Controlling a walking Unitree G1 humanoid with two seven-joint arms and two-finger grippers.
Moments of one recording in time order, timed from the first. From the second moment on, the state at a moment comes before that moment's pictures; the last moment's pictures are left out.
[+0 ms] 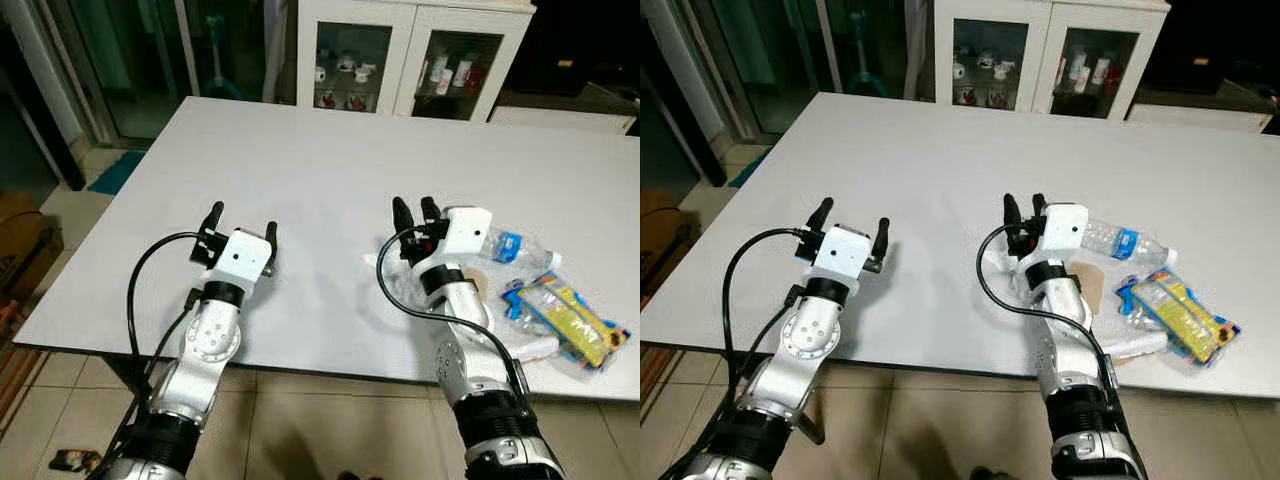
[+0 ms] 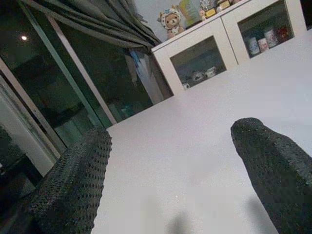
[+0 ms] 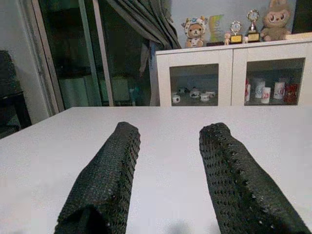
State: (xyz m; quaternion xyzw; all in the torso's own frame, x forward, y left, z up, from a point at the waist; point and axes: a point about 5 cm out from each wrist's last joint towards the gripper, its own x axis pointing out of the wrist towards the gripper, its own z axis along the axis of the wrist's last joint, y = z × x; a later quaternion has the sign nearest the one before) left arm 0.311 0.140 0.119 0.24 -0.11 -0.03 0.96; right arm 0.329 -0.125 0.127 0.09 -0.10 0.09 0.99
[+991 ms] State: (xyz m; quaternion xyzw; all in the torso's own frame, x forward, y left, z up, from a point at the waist) left arm 0.316 0.147 0.125 0.26 -0.12 -0.02 0.96; right arm 0.329 -0.117 0.125 0.09 -0.10 0.10 0.99
